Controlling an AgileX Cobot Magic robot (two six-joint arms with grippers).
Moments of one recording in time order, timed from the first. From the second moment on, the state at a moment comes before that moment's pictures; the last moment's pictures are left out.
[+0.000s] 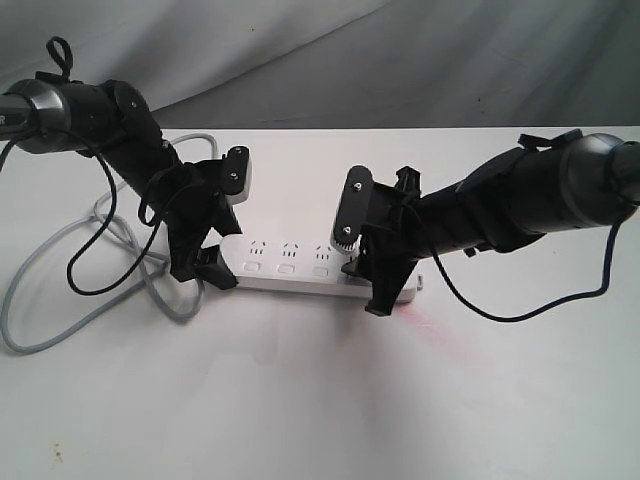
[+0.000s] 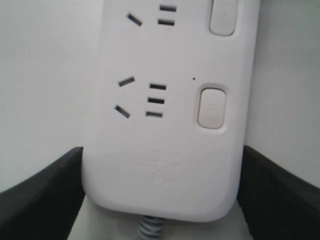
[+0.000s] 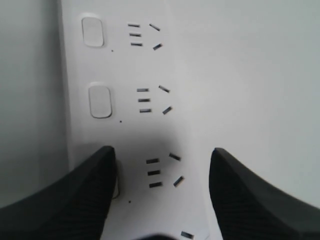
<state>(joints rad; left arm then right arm) -0.10 2.29 -1.63 -0.50 0.97 1.60 0.44 2.02 -1.09 1.22 0.23 -2.12</state>
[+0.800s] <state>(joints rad) -0.10 2.29 -1.63 -0.50 0.96 1.60 0.43 1.90 -1.07 1.18 0.26 -2.13</state>
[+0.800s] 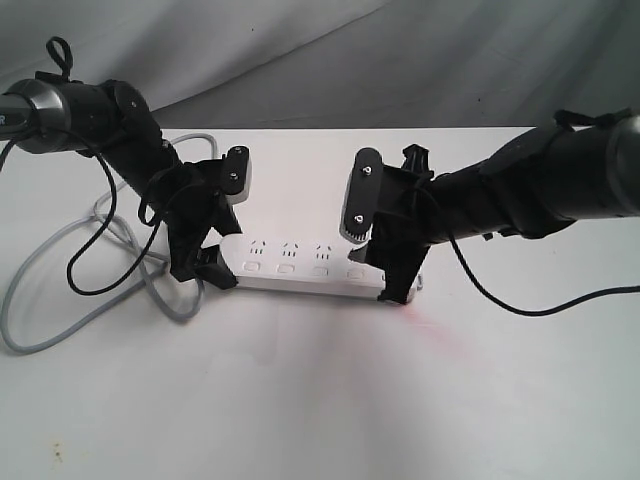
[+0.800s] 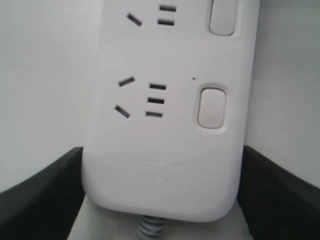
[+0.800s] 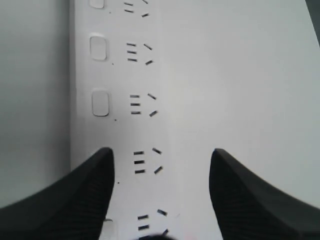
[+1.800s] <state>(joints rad) -0.10 2.29 -1.63 -0.50 0.96 1.60 0.37 1.93 -1.00 1.21 0.21 -2.10</state>
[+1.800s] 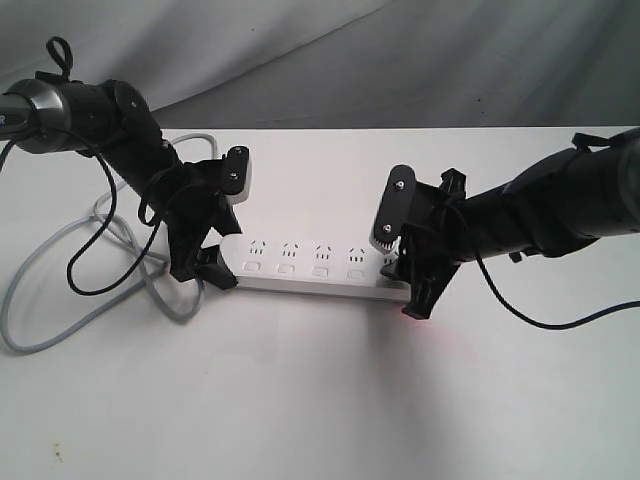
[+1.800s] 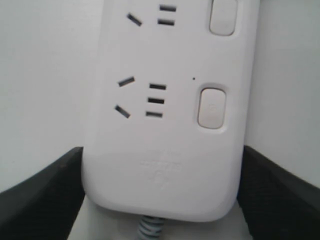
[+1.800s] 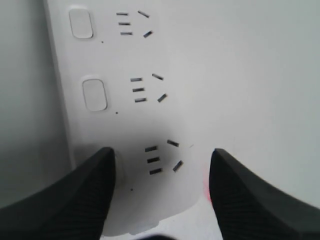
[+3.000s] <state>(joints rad) -0.10 2.29 -1.63 -0.50 0.96 1.60 0.37 1.85 -1.00 1.23 0.21 -2.03</state>
